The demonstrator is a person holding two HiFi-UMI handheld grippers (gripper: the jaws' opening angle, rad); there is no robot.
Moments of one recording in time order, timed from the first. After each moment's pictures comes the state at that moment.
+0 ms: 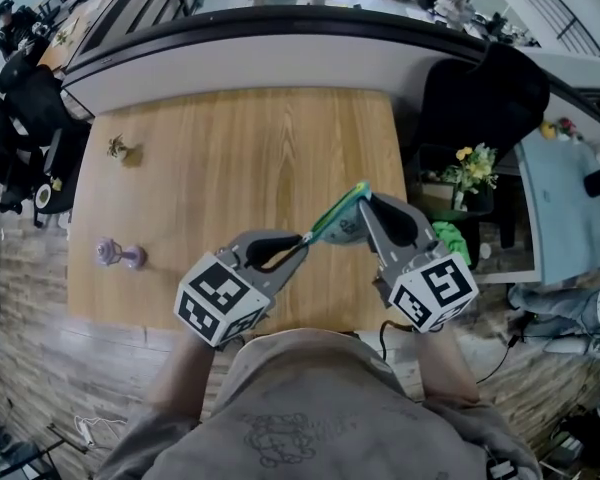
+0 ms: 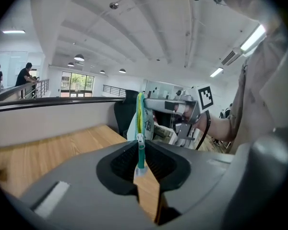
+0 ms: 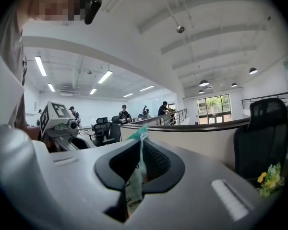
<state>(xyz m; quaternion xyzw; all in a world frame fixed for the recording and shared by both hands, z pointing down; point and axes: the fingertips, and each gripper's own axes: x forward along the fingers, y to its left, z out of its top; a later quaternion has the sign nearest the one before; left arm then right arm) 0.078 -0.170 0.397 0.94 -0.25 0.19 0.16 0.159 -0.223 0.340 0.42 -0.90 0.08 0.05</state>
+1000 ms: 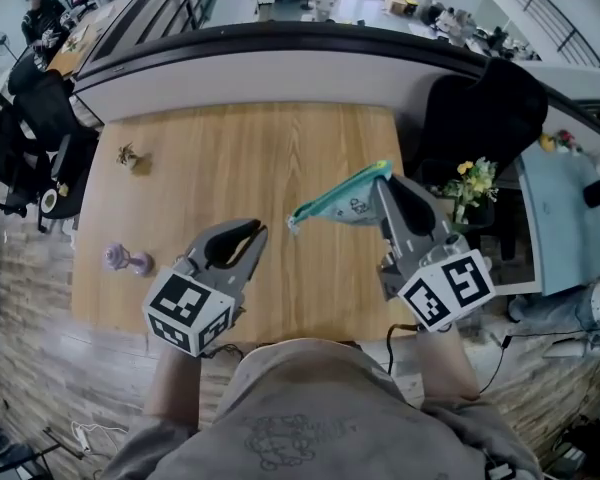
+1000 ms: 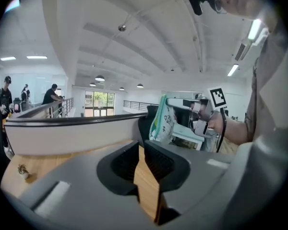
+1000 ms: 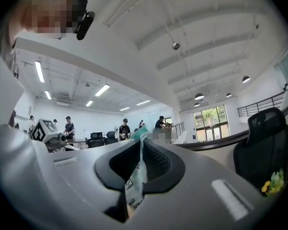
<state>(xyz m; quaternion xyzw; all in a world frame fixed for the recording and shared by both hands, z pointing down) 0.002 -0.198 0.344 0.90 -0.40 0.13 0.09 0.160 -0.238 0.268 0.44 -0.89 0.04 -0.04</state>
